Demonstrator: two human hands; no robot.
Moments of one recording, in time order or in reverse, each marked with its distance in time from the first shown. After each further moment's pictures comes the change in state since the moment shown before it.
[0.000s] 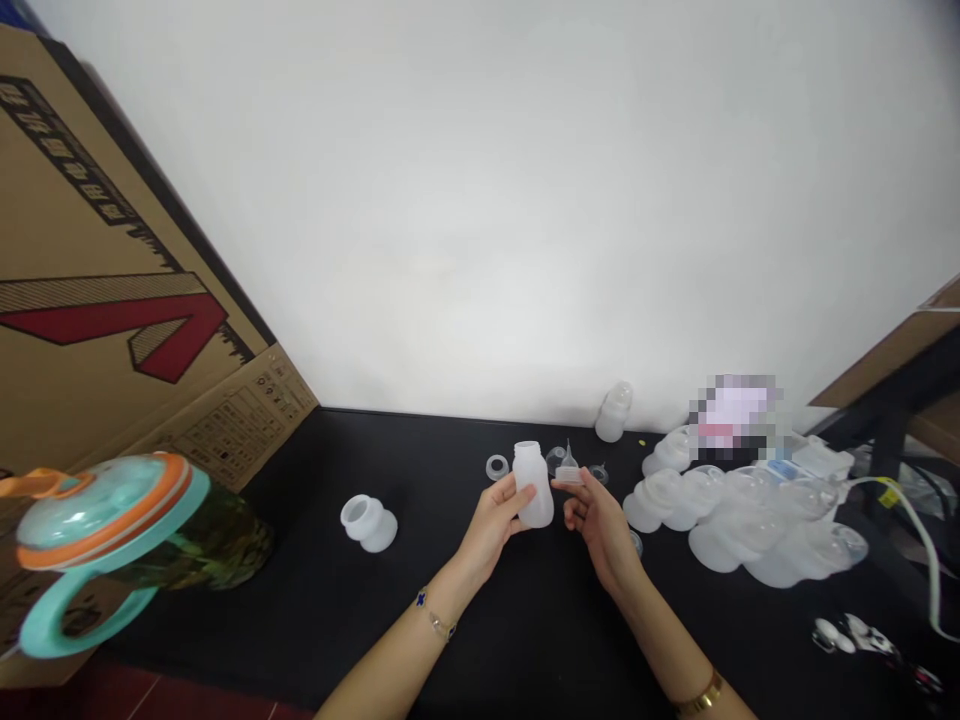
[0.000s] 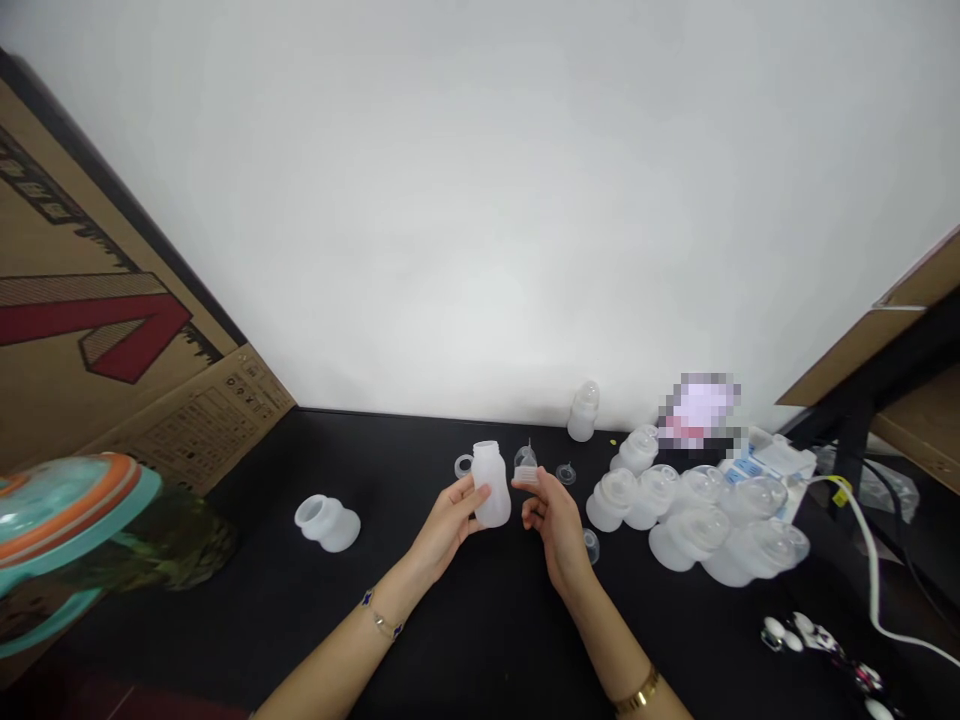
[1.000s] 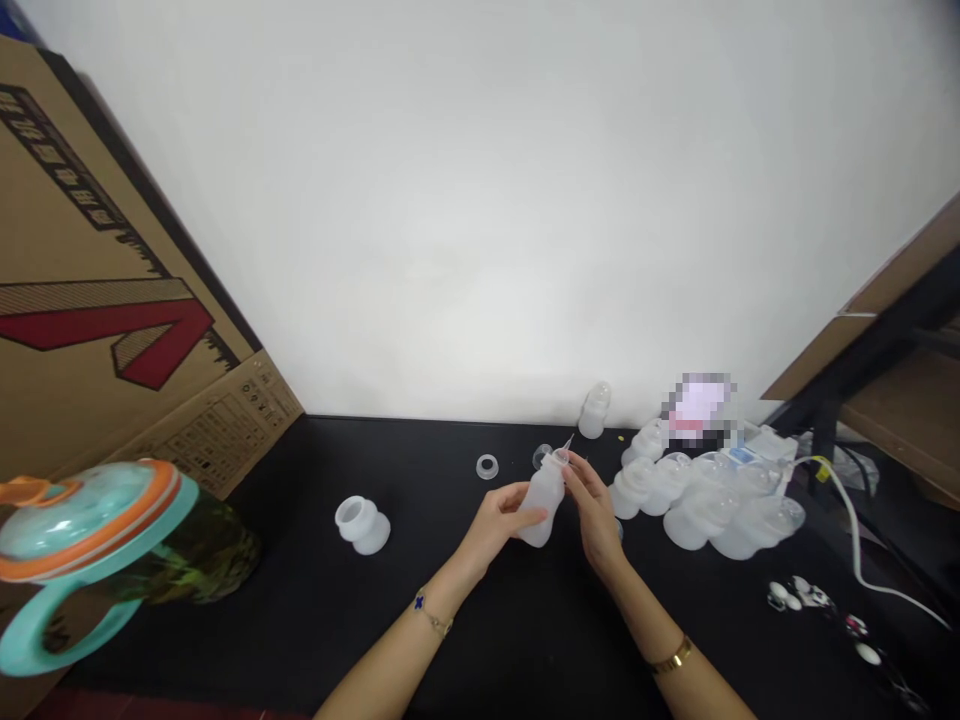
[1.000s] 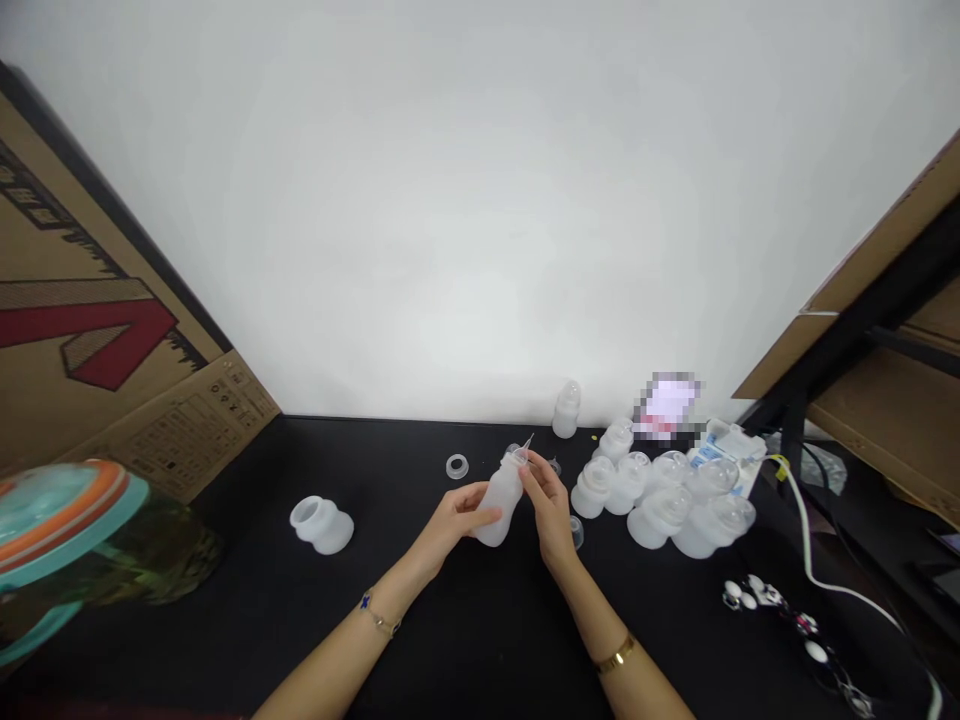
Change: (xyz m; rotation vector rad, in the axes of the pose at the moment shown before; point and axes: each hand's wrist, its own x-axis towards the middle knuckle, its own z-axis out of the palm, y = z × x) left_hand -0.007 0.001 0.005 0.334 -0.093 -0.052; right_hand -0.002 -0.002 0.000 -0.180 0.021 -0.356
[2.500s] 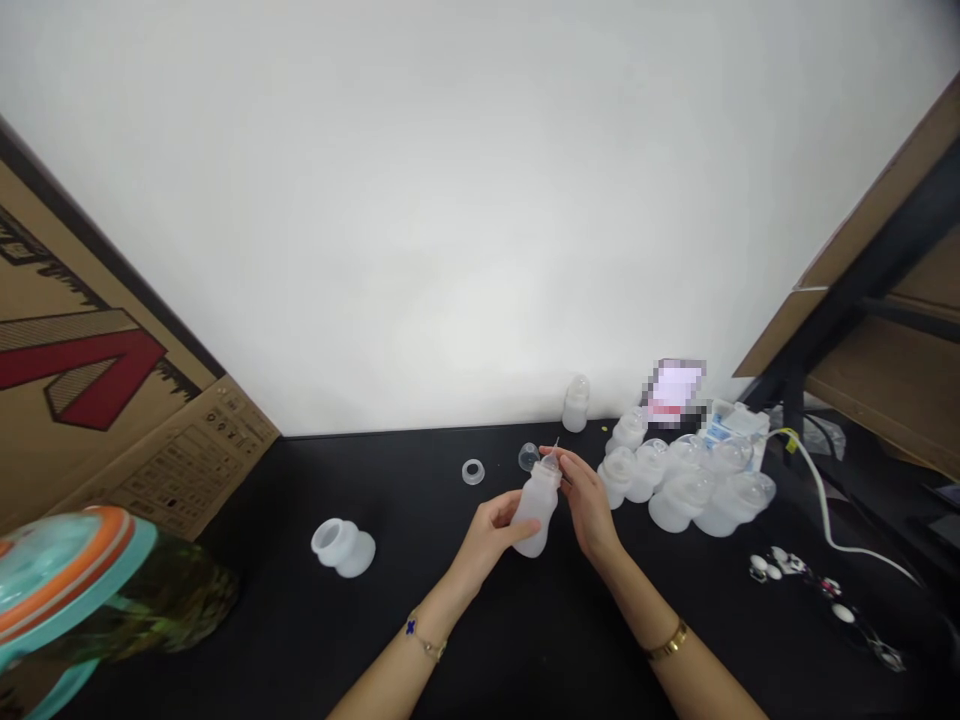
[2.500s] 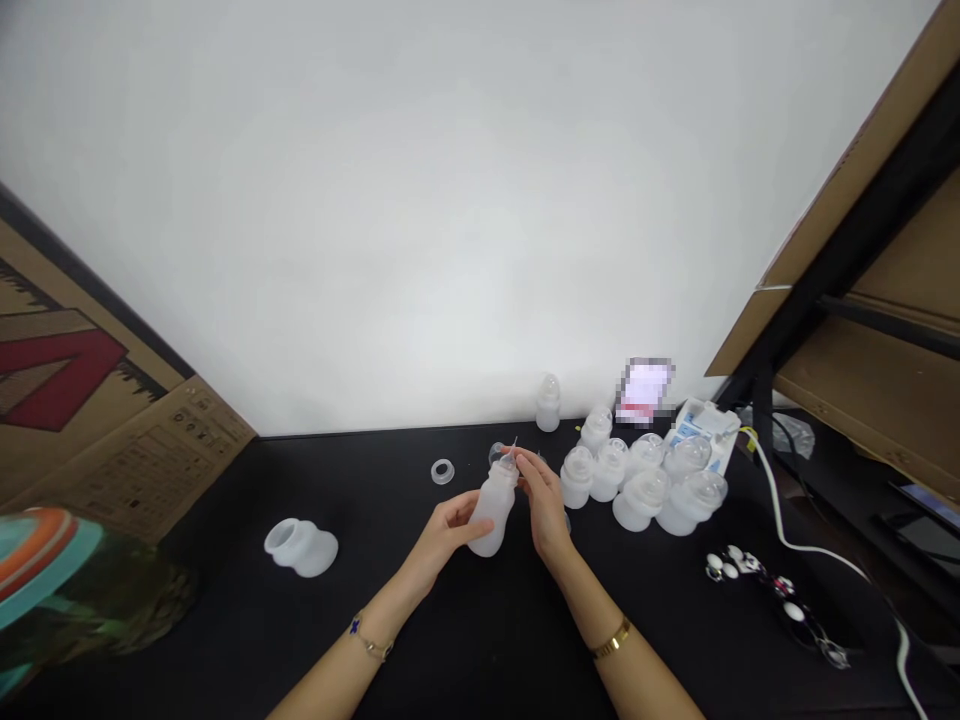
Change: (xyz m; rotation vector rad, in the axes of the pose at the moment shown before) left_hand -0.002 -0.003 0.012 -0.044 -0.077 0.067; right_hand 0.001 -0.020 -0.002 0.103 0.006 0.012
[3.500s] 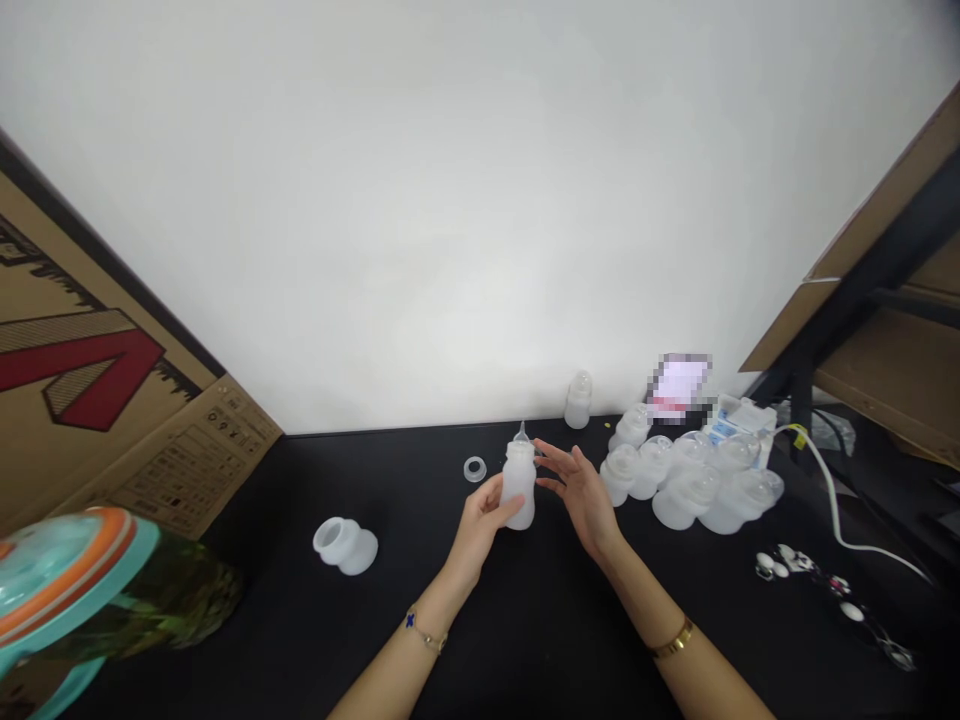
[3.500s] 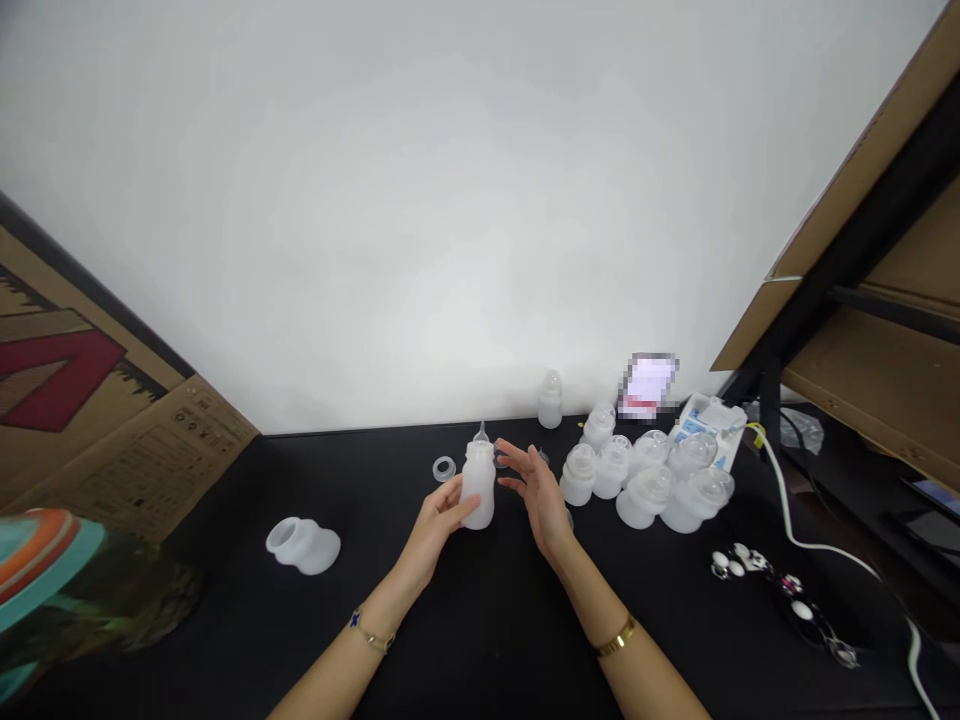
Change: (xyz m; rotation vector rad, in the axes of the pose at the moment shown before) left_hand 0.004 -0.002 -0.009 -0.047 0.207 -0.003; right_hand 0.002 -0.001 -0.004 0.095 -0.170 0.141
